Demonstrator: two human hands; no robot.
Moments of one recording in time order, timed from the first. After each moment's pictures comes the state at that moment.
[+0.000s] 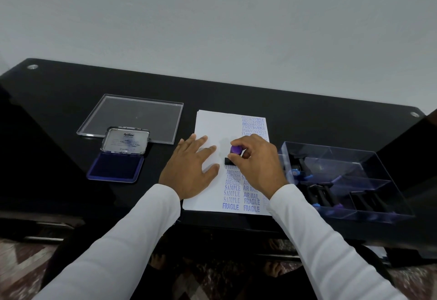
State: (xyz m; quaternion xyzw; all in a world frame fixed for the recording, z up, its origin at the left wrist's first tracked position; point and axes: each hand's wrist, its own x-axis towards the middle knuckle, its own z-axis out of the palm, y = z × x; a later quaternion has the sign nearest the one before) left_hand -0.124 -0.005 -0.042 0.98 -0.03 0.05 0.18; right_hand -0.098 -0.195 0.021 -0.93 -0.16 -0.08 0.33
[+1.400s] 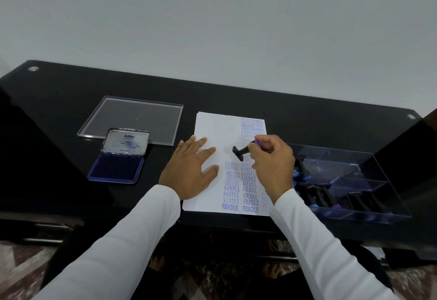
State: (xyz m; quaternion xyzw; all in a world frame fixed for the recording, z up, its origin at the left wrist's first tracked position) left_hand -0.125 -0.004 -0.042 0.98 -0.04 0.05 0.20; right_hand -0.100 -0.204 0.018 -0.82 0.06 -0.12 0.56
